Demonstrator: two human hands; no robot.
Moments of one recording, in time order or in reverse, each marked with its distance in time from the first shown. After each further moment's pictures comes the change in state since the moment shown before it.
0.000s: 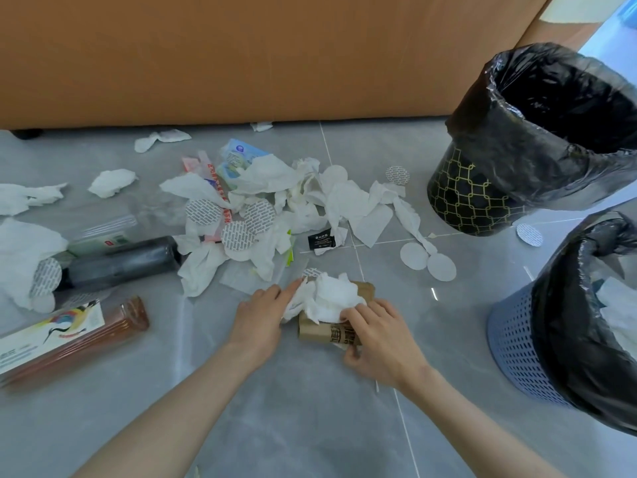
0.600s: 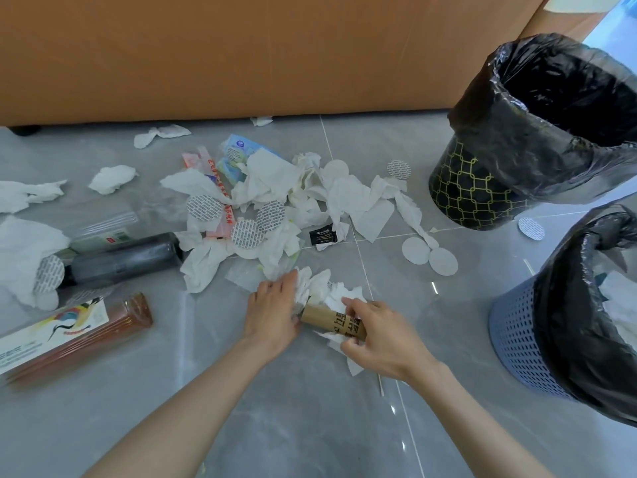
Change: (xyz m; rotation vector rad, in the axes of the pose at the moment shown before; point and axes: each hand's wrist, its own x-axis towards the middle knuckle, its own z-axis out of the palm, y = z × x) left_hand 0.003 0.012 0.002 -0.156 0.067 -0.035; right_hand 0.001 -0.009 -0.027 0.287 -0.237 0.213
